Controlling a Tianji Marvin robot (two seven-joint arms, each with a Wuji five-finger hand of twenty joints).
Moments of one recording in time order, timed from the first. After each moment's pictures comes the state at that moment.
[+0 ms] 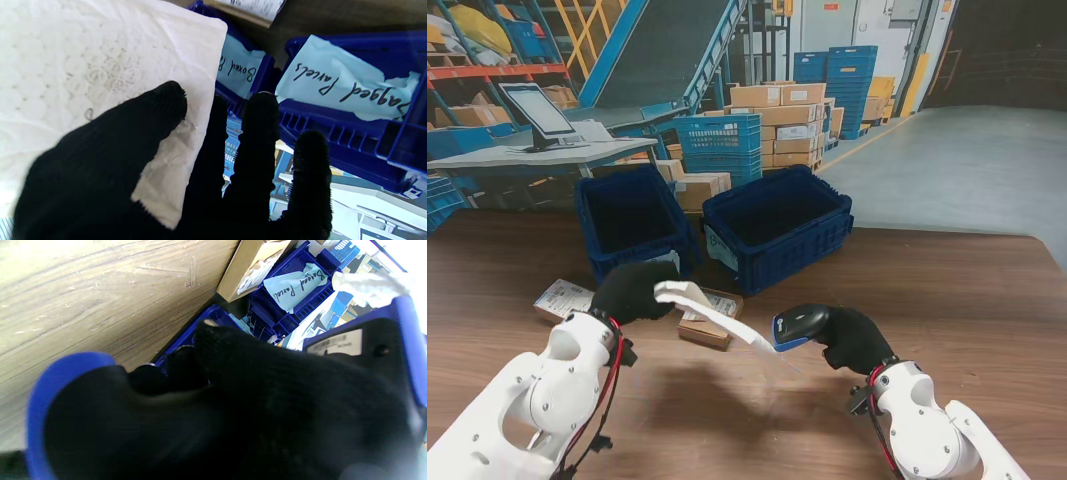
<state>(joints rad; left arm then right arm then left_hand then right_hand) 1.62 -1.09 -1.26 -1.85 0.70 0.06 0.01 -1.78 -1.11 1.31 -1.79 -0.49 -0.02 -0.05 0.90 -0.72 0.87 -0.02 0.74 0.05 0.98 0.58 1.04 0.13 0.44 1.00 0.91 0.29 0.59 1.01 0.29 0.47 0.83 0.61 0.96 -1.00 1.36 -0.25 0.75 -0.15 1.10 1.17 0.77 0.05 1.03 0.94 0.91 0.11 1.09 0.91 0.67 0.13 1.46 0.73</state>
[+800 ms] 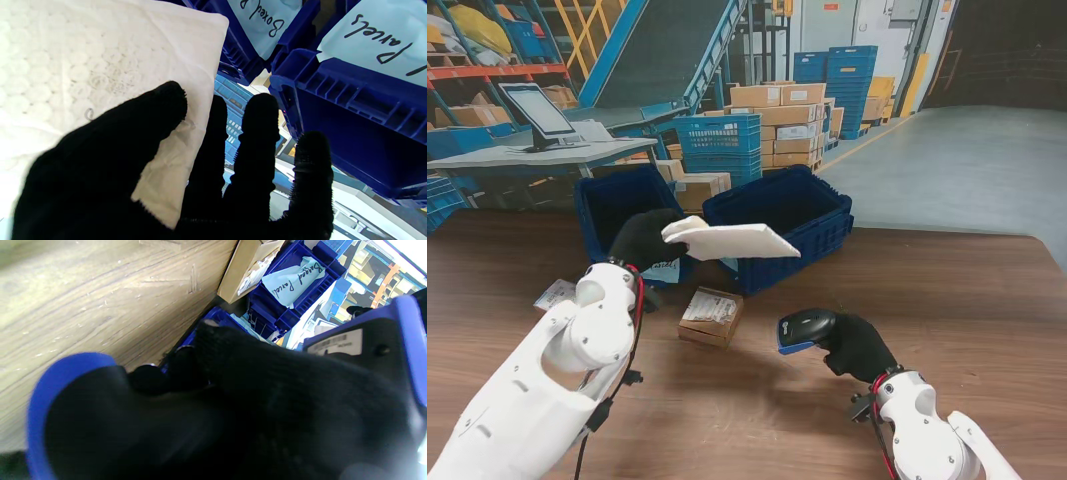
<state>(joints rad) 1.36 -1.16 -1.13 -1.69 0.46 0.26 0.16 -1.81 -1.12 1.32 -1.77 -0.43 -0.06 -0.09 0.90 -0.72 0.87 -0.02 0.74 0.05 0.98 0.58 1.04 0.13 0.45 1.00 0.91 0.29 0.59 1.05 0.29 0.49 0.84 0.63 0.96 -1.00 1.36 -0.25 0.75 -0.15 1.10 1.17 0.77 0.05 1.03 0.94 0.91 0.11 1.09 0.91 0.67 0.13 1.46 0.73</state>
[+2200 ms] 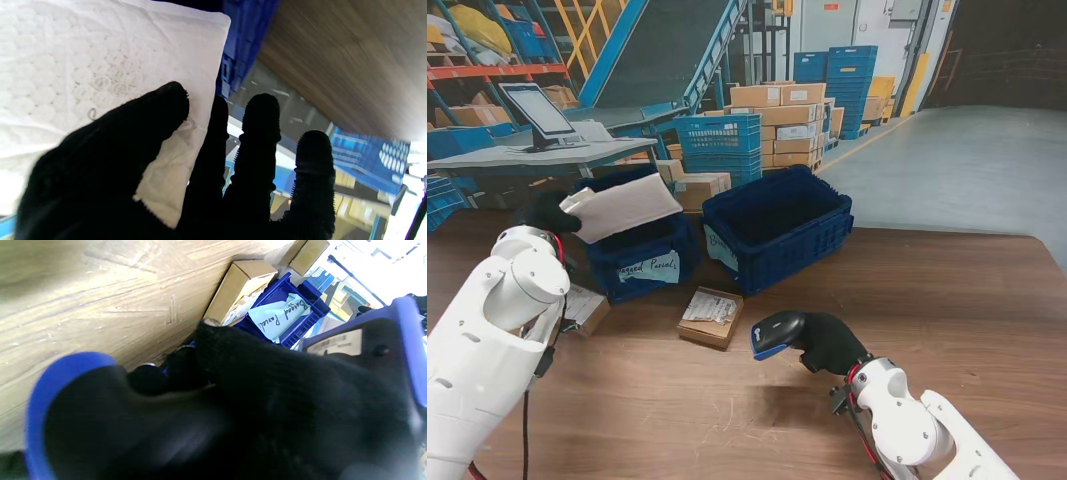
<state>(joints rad) 1.25 -1.14 -1.36 -1.53 0.63 0.55 0.03 -1.66 -1.11 1.19 -1.65 -0.44 -0.11 -0.03 0.91 -0.72 0.87 -0.02 0.74 0.06 0.98 0.58 1.04 0.14 0.46 1.00 0.91 0.30 0.61 1.05 0.29 0.51 0.86 0.65 0.96 -1.00 1.36 -0.25 0.75 -0.15 1.10 1.17 0.77 0.05 1.03 0.94 0.91 0.11 1.09 0.91 0.67 0.13 1.46 0.73</state>
